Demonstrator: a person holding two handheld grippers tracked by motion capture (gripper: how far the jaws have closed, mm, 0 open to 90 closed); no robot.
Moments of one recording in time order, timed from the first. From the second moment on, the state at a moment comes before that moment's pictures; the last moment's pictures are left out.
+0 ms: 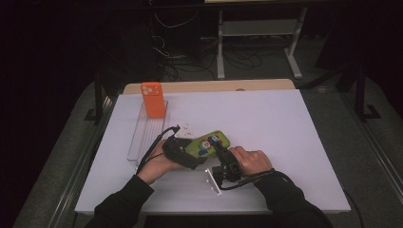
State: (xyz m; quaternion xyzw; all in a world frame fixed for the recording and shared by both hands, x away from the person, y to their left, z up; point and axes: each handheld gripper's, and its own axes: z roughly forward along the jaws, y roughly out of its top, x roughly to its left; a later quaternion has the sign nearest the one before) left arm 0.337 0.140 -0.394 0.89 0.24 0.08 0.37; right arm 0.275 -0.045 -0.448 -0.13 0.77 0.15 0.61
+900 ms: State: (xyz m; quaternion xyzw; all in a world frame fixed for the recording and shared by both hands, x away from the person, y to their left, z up) left arm 0.343 0.157 -0.387 0.88 0.26 0.10 0.39; right arm 0.300 -0.074 -0.422 0.12 0.83 0.28 0.46
